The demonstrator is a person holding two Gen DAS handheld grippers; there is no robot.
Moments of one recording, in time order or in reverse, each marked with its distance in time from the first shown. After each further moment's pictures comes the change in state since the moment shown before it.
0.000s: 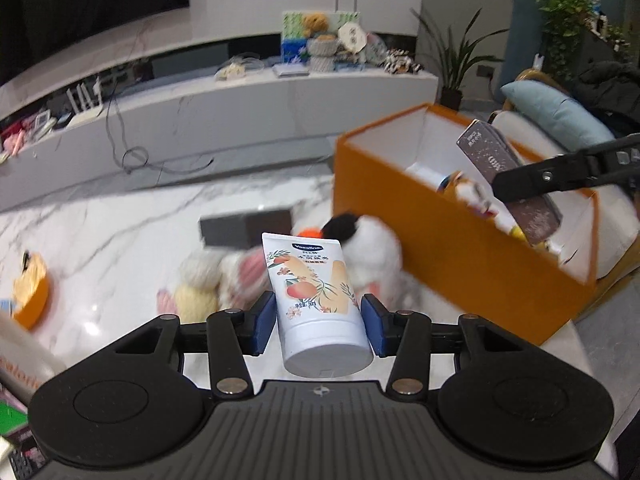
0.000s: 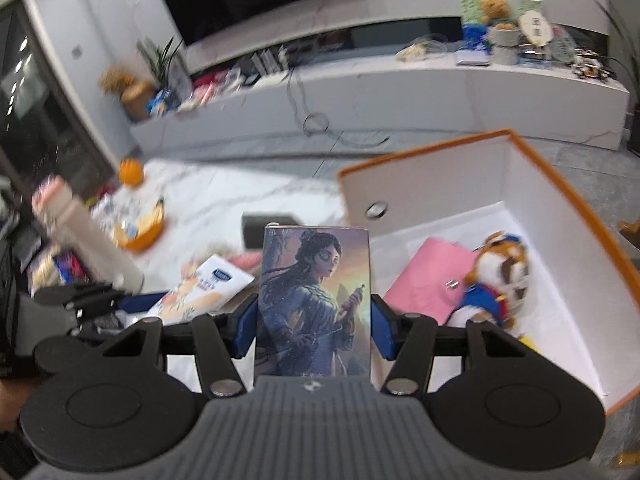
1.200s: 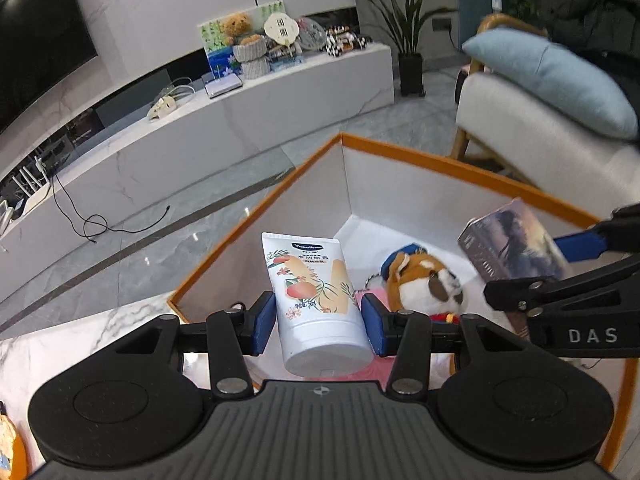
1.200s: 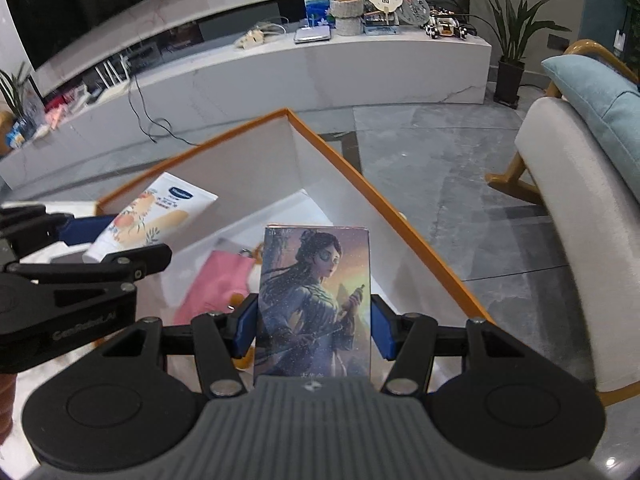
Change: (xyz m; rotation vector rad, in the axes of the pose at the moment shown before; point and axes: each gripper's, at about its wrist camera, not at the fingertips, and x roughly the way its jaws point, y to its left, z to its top) left arm 0.130 -0.119 0.096 0.248 0.071 0.034; right arm 0.030 -0.103 0.010 0.144 0.078 -0.404
